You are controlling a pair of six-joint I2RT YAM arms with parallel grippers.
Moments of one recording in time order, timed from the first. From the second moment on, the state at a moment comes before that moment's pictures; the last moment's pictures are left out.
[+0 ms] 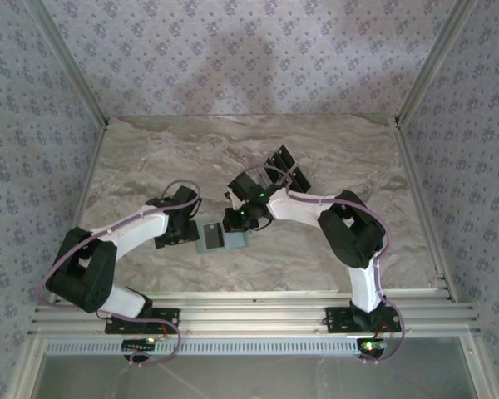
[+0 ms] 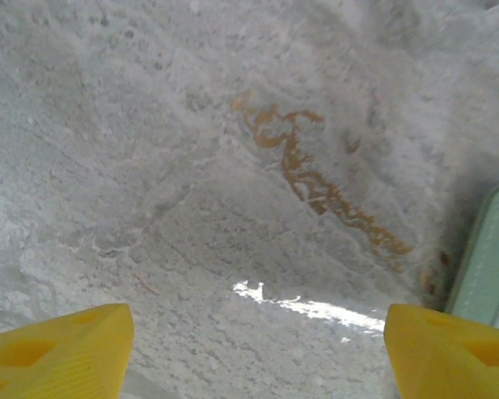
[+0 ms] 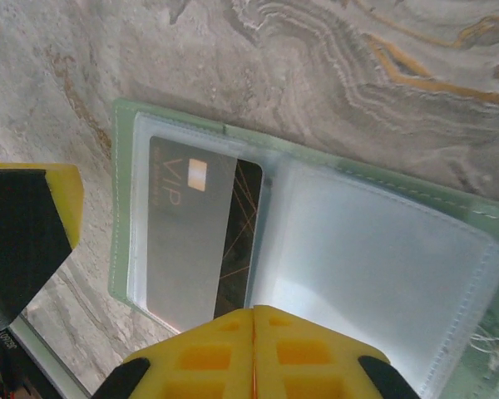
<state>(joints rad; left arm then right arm) -0.48 1.45 0.78 -0.75 -0.23 -0.72 0.83 1.97 1.32 -0.41 -0.38 0.59</state>
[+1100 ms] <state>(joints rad) -0.48 1.49 0.75 -0.70 -0.22 -0.73 0.87 2.09 1.43 -0.48 -0.37 0.58</state>
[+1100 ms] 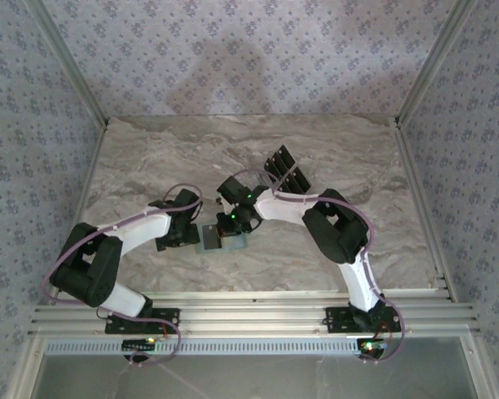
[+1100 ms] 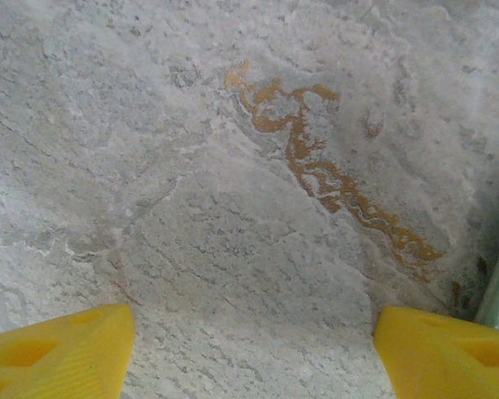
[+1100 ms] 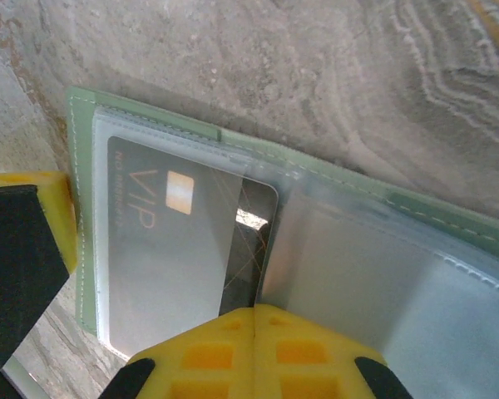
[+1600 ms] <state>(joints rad) -0.48 1.49 0.75 -0.69 -0.22 -0.73 0.89 2.12 1.49 -0.51 -0.38 0.58</state>
